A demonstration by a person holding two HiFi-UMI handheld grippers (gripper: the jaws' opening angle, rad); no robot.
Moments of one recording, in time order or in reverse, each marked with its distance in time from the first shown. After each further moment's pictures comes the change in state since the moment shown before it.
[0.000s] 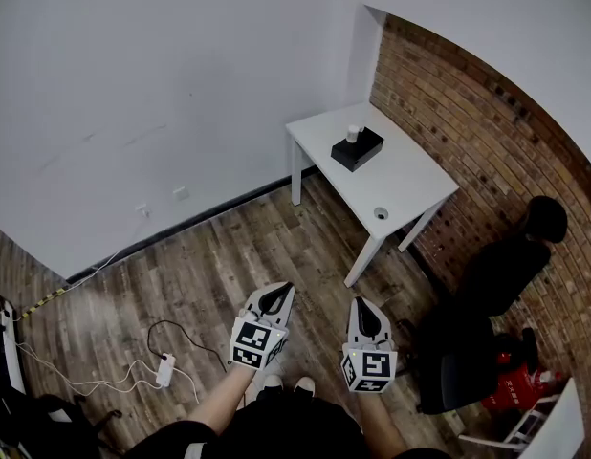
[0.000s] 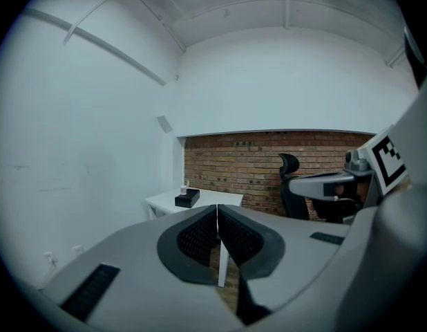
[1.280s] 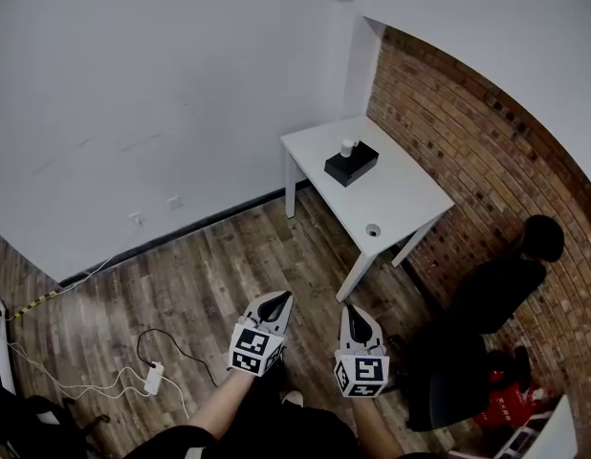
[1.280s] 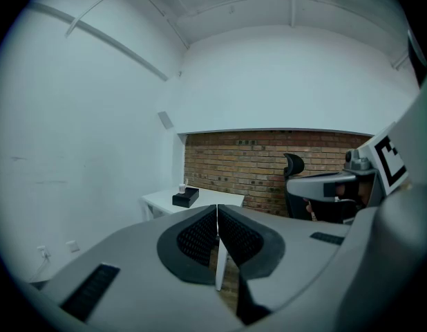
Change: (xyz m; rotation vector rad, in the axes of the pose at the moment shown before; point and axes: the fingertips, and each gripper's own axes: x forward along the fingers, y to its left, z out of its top) left arm 0.048 -0.004 -0.005 -0.035 0.002 0.006; right arm 0.033 -0.026 -0.004 -0.003 0.019 0.048
